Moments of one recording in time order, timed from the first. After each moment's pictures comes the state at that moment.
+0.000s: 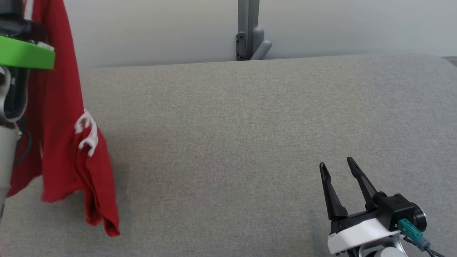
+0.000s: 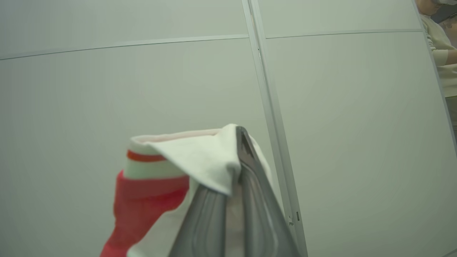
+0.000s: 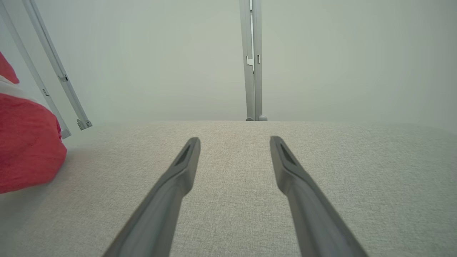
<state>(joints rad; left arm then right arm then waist) -0.88 0.48 -0.31 0.30 -0.55 -0.13 -0.26 0.04 -0.05 0.13 0.04 0.13 0.13 -0.26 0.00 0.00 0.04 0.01</state>
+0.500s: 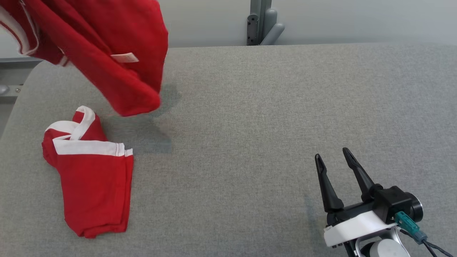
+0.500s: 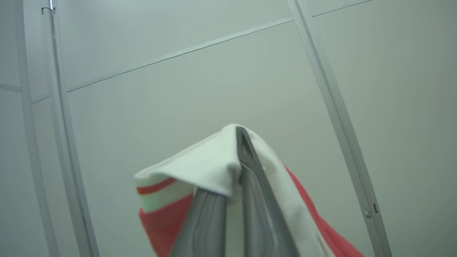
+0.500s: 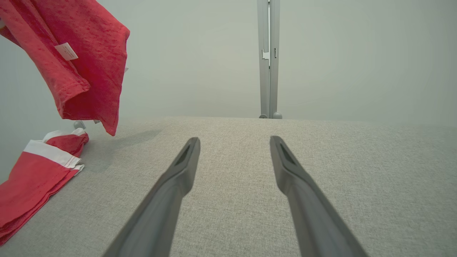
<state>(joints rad) -1.12 0.62 -0.36 0.46 -0.52 -0.12 -0.26 0.00 -0.05 0.14 0.04 0.13 0.13 -0.26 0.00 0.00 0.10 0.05</state>
